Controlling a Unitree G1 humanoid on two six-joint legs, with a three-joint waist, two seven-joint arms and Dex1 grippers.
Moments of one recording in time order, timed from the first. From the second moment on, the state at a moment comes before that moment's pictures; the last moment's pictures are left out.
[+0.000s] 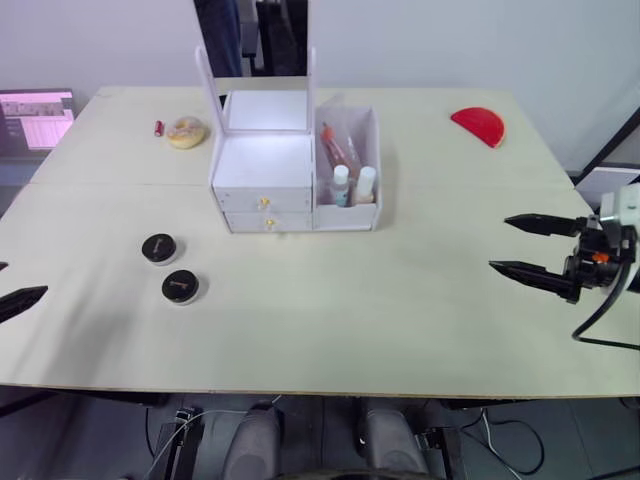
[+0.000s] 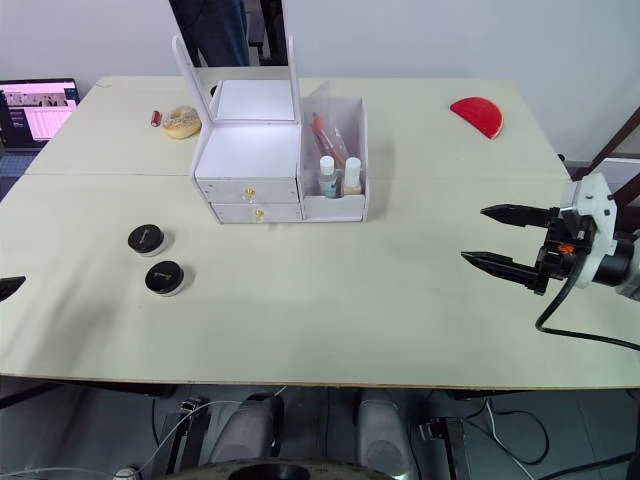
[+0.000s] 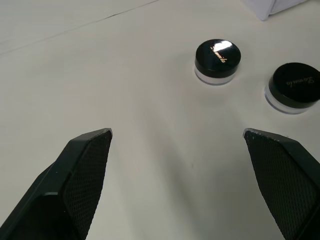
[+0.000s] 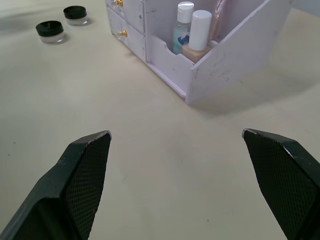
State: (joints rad) left arm 0.14 1.10 0.78 0.35 -0.41 0.33 -1.26; right arm -0.13 -1.00 -0.43 -0.03 0.60 0.41 1.28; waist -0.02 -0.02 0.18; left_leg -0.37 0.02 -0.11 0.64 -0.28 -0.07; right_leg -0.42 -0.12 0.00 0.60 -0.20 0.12
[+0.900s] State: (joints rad) left arm 0.16 0.46 0.42 -0.55 -0.47 0.57 -0.61; right arm -0.46 -0.80 -0.08 -0.40 0.66 0.63 0.97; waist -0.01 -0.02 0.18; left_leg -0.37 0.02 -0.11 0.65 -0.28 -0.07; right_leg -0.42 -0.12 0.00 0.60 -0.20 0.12
